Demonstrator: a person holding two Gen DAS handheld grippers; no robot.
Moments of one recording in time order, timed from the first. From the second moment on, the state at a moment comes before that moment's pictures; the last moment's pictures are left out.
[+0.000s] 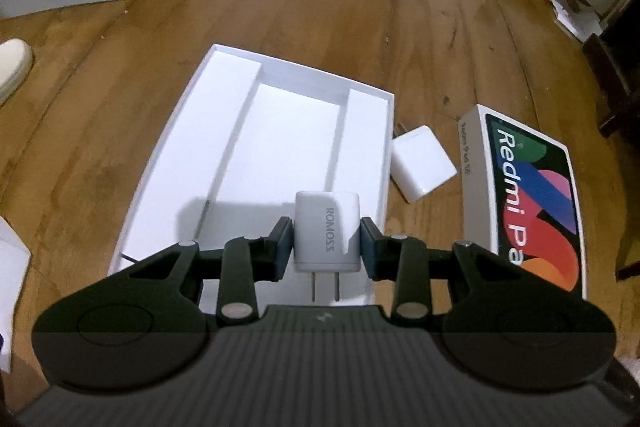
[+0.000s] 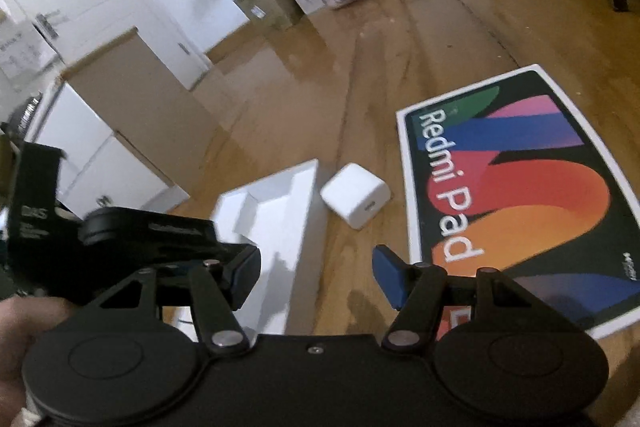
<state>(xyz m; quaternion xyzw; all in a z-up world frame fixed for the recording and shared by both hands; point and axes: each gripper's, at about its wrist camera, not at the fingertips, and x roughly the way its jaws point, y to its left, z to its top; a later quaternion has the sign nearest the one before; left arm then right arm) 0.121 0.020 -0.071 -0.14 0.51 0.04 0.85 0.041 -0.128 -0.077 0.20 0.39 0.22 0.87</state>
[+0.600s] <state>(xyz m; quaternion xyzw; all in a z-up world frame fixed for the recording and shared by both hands) 0.131 0.026 -0.118 -0.12 0.54 0.07 0.83 0.038 -0.115 -0.079 0.15 0.39 0.24 0.88</state>
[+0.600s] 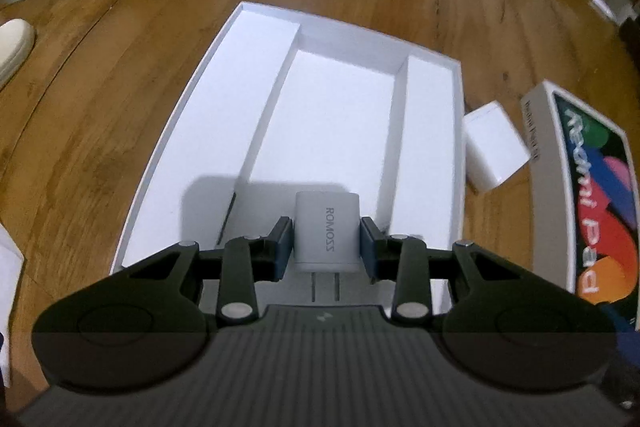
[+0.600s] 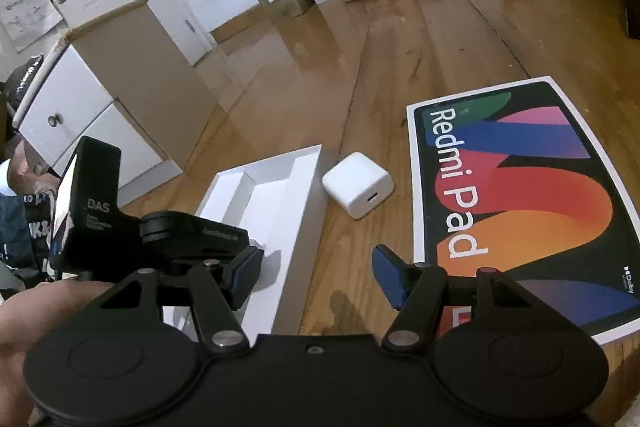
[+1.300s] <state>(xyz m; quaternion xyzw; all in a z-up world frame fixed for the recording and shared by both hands) 0.124 0.038 -0.074 -0.16 0.49 0.05 0.86 0.074 -0.101 -0.072 0.10 0.44 0.22 0.86</state>
